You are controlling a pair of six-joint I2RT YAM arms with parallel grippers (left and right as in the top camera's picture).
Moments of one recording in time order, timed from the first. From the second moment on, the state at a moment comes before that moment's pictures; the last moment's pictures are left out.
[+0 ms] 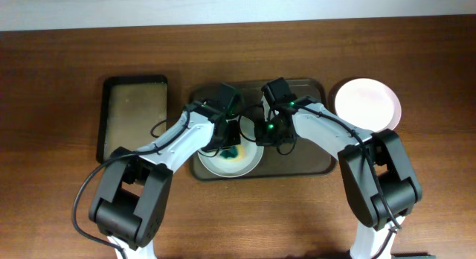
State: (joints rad) left arm -0.50 1.94 1.28 -0.72 0.00 -0.61; right arm 0.41 1.98 1.26 -0.60 -0.27 0.37
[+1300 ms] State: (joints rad) left arm -0.49 2.07 1.48 -0.97 -0.33 -0.61; right arm 0.42 1.98 1.26 -0.59 -0.28 0.37
